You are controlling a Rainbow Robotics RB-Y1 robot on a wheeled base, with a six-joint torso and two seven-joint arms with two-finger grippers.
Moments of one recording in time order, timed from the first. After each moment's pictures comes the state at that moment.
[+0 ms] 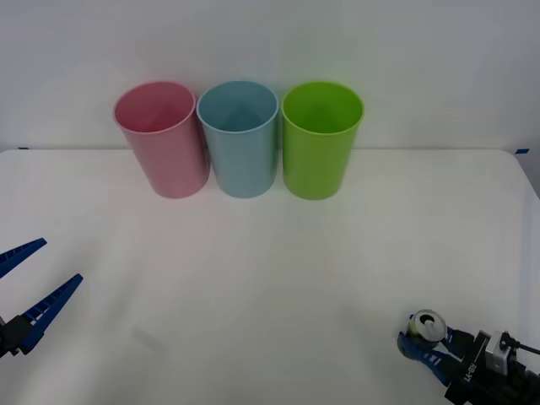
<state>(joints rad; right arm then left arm) 0.21 -0.38 -0.20 -1.15 1.01 -1.27 0.57 0.35 0.40 0.52 -1.66 -0.96 -1.22 0.00</state>
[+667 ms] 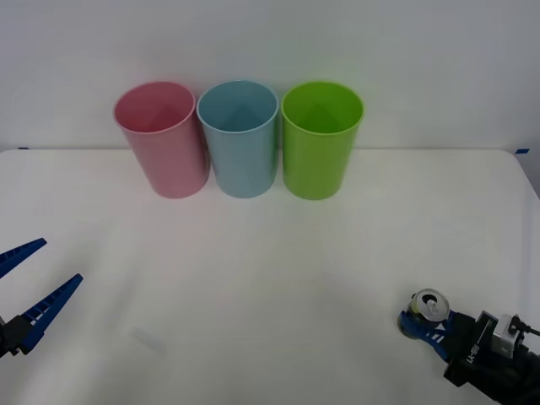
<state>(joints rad) 0.19 -0.38 -0.20 -1.24 0.95 -1.27 0.55 0.35 0.40 0.52 -1.66 -0.96 -1.22 0.00</state>
